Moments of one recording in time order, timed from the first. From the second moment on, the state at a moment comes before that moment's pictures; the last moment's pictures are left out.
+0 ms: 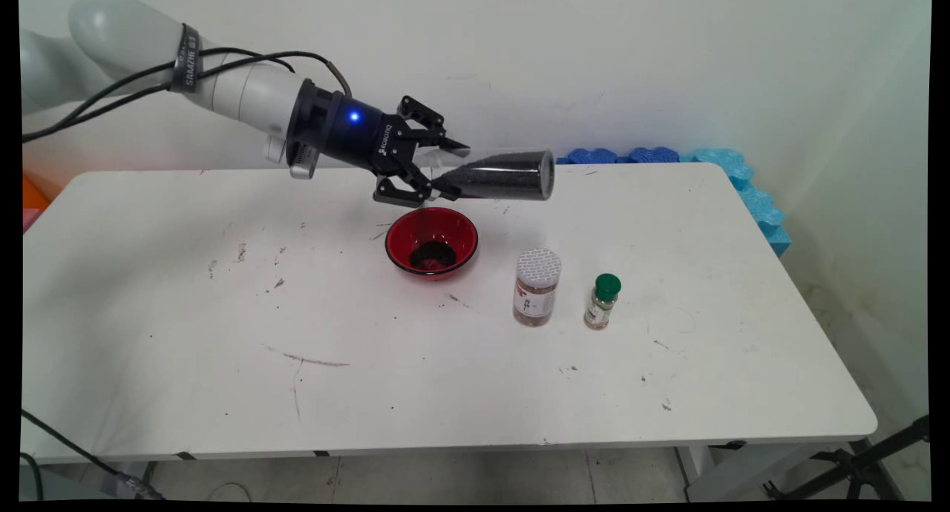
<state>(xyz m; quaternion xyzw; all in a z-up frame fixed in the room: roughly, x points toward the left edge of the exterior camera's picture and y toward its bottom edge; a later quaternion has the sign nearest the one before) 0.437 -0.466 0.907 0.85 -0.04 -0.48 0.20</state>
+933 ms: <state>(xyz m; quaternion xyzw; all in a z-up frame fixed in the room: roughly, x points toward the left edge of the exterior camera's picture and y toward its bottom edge) 0.439 -0.468 0.909 0.84 -0.02 -0.50 0.21</state>
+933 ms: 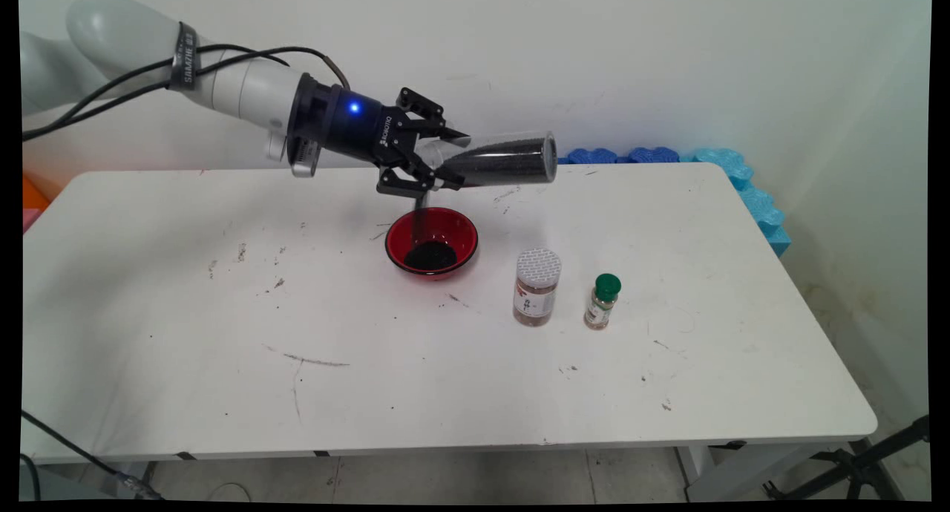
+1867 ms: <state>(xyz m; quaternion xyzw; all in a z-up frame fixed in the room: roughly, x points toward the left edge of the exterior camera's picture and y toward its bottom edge) 0.442 -0.465 0.911 0.84 0.00 -0.51 0.21</state>
